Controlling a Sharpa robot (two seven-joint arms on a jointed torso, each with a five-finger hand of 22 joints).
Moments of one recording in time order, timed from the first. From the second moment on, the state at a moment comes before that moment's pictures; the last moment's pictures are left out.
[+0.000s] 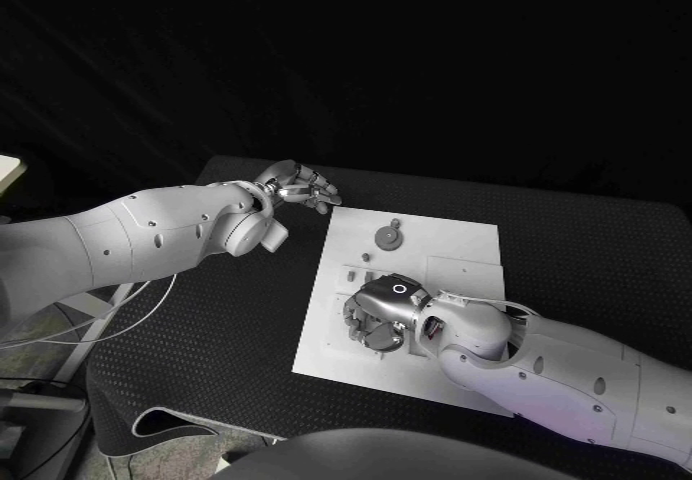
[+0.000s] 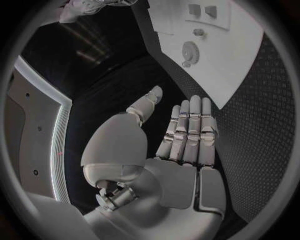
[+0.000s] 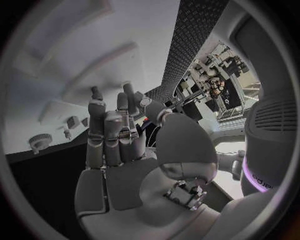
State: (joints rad) left arm 1.23 -0.81 -0.12 1.22 -0.46 -0.25 0.18; left_hand 1.10 -0.10 0.45 -0.29 0.05 0.83 0.19 0.31 0.45 1.10 0.15 0.07 0.20 0.92 0.10 0.59 0.45 0.02 0.92 0.00 0.07 0.89; right arm 1.02 -0.48 -0.14 1.48 -1.81 -0.24 -0.04; right_hand 1.12 -0.04 0.68 -0.29 0.05 1.00 0.12 0.33 0.52 1.31 0.04 0.17 0.27 1.26 -0.06 1.21 0.88 0.20 1.18 -0.01 0.78 1.31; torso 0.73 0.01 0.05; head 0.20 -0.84
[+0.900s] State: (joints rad) left arm 1.23 -0.81 -0.12 1.22 -0.46 -0.25 0.18; left_hand 1.10 -0.10 0.45 -0.29 0.05 0.83 0.19 0.31 0.45 1.10 0.15 0.07 0.19 0.92 0.10 0.59 0.45 0.02 0.92 0.00 0.07 0.89; right arm 1.02 -0.48 -0.14 1.47 -1.83 -0.23 -0.04; right_hand 1.12 -0.04 0.68 -0.29 0.05 1.00 0.12 0.33 0.52 1.31 0.04 0.17 0.28 1.26 -0.06 1.21 0.88 0.20 1.18 -0.01 0.78 1.31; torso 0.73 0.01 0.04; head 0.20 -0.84
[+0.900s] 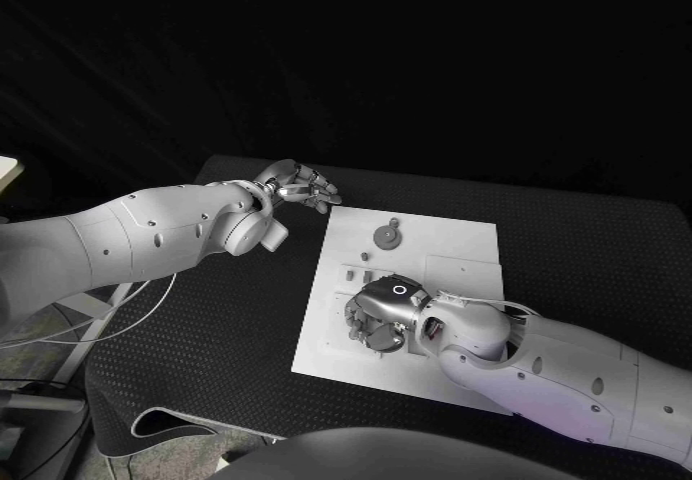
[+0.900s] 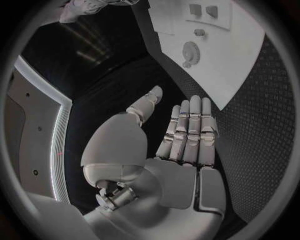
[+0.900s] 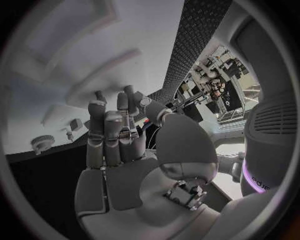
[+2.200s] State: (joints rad) left arm 1.23 -0.81 -0.12 1.22 -0.46 -0.25 0.18; left_hand 1.10 -0.10 0.45 -0.29 0.05 0.83 0.19 0.31 0.45 1.10 0.15 0.07 0.19 0.92 0.10 0.58 0.46 0.02 0.92 0.00 0.07 0.89; right arm 1.02 -0.51 -0.15 1.49 -1.77 -0.28 -0.02; right_hand 1.07 -0.19 0.57 -0.29 0.04 0.83 0.18 0.25 0.50 1.16 0.10 0.07 0.24 1.23 -0.01 1.21 0.89 0.20 1.16 -0.01 0.78 1.31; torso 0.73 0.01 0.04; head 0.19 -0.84
